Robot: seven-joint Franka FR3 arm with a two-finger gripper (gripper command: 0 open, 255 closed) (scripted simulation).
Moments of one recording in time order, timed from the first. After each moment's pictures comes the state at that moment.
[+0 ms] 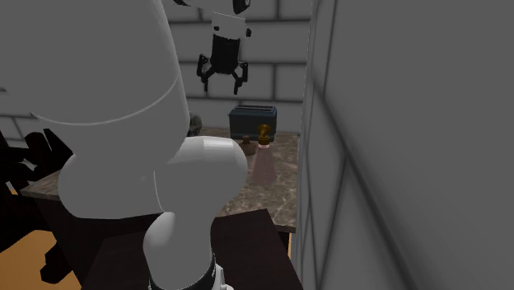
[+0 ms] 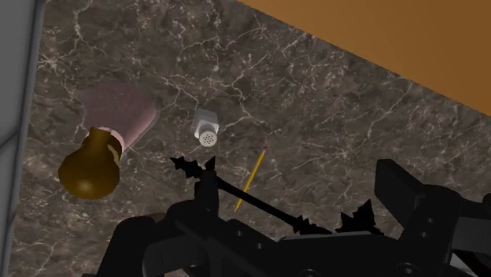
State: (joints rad) arm -0.03 -0.57 -0.34 -2.36 0.02 1.91 -0.34
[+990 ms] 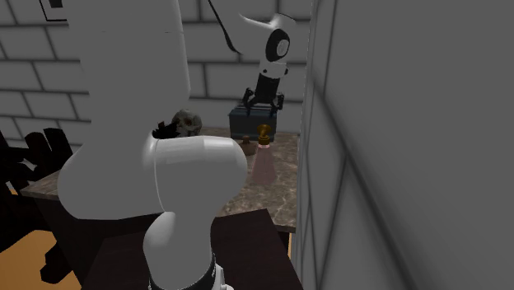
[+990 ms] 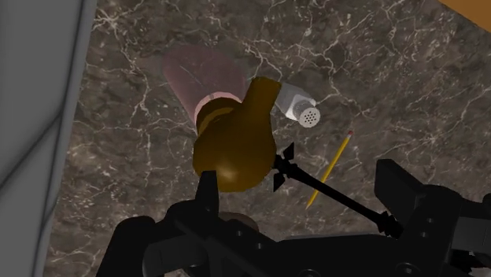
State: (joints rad) arm -0.01 -0.03 -0.63 -2.14 0.27 2.12 -0.78
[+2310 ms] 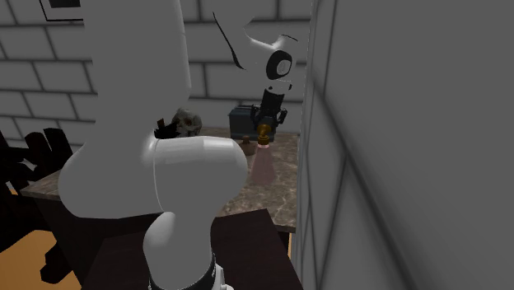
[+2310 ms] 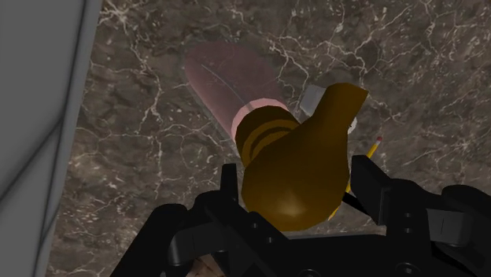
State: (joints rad) arm -0.03 0.13 -0.64 -2.12 0.42 2.20 -0.93
